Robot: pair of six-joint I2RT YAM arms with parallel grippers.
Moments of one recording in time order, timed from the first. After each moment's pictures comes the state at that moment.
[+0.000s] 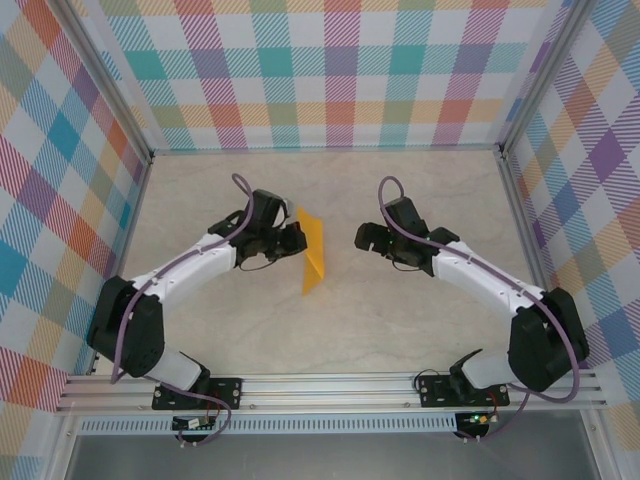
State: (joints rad) left arm -0.53 1.49 1.10 -0.48 0.24 -0.67; right arm 0.56 1.38 0.97 -0.49 0.07 0.74
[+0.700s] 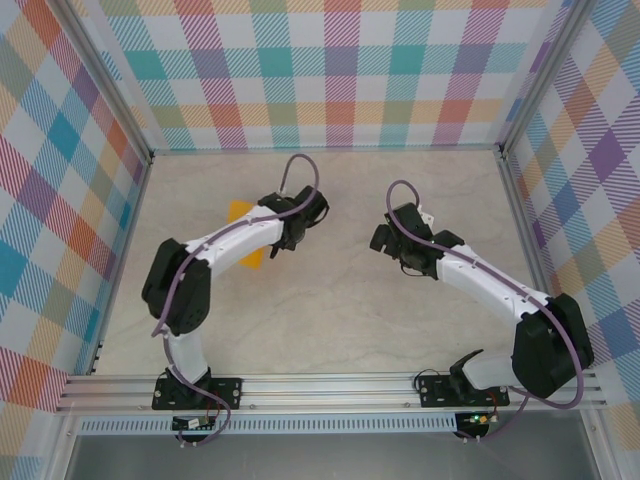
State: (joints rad) left arm -0.67 1.87 1.49 -1.02 -0.68 -0.44; right arm 0.54 1.35 0.94 -0.59 0.25 0.86
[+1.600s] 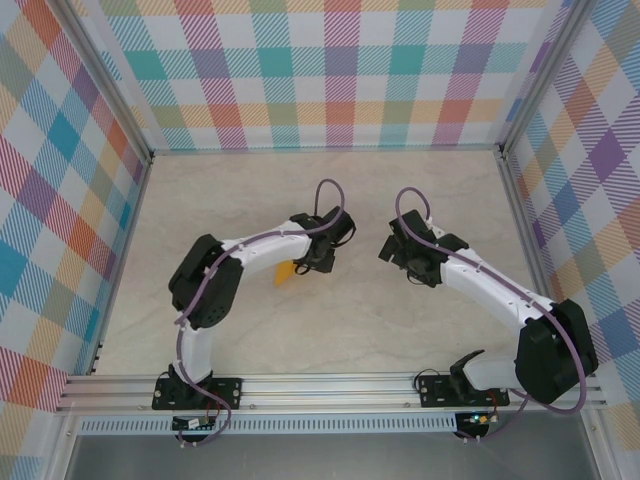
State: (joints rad) left arm -0.79 1.93 1.47 -0.82 -0.25 -0.50; right arm 0.52 1.32 0.91 -0.72 0.23 0.95
